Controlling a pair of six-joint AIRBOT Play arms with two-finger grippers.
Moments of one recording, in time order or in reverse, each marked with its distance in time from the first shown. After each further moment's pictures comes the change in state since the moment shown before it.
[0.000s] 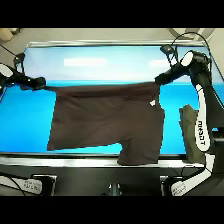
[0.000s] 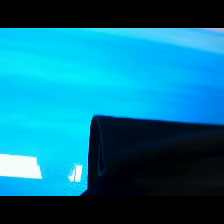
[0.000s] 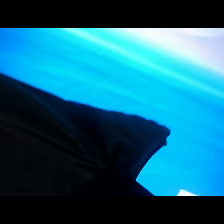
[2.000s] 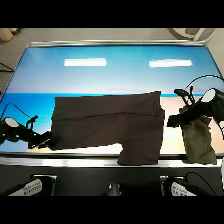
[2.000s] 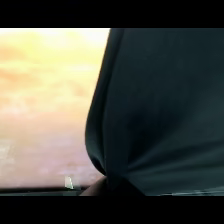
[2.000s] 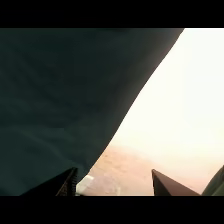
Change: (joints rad) left arm 0.164 0.412 -0.976 -0.079 -0.090 0.030; right arm -0.215 0.476 -0.791 0.059 0.117 -0.092
